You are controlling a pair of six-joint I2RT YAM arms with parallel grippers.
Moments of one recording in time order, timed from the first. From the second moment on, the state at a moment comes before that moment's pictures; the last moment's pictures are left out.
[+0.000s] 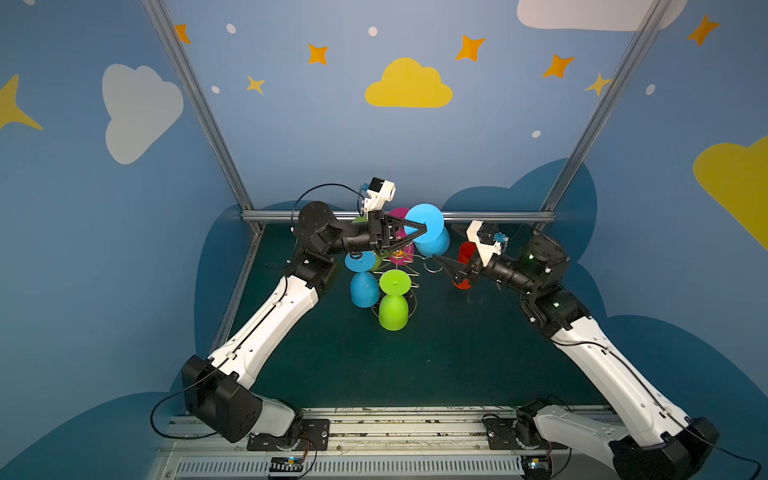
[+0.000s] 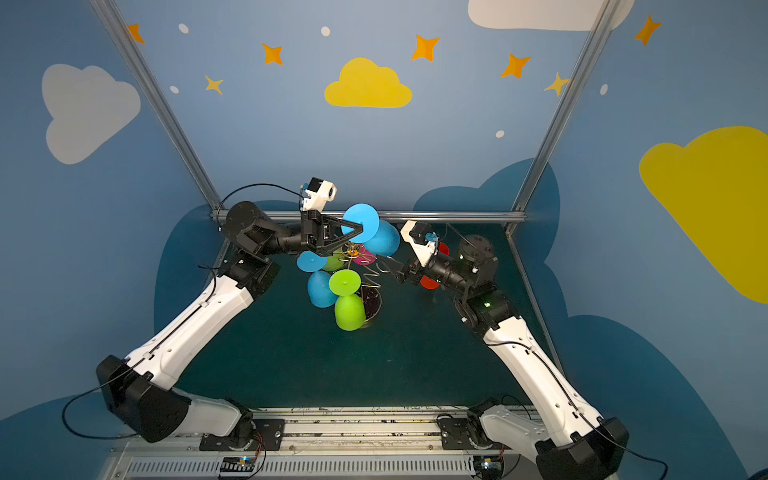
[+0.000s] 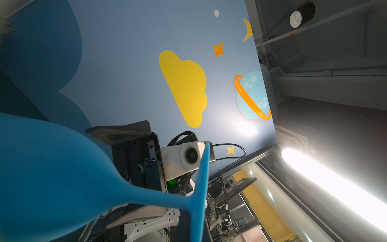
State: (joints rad) left arm -0.47 1.43 1.43 0.39 1.05 -1.42; right arm 0.49 1.12 1.13 0.02 -0.55 -0.25
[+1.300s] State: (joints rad) left arm -0.47 1.44 1.43 0.49 1.07 -1.50; right arm 0.55 1.25 1.26 -0.03 -0.52 -0.22
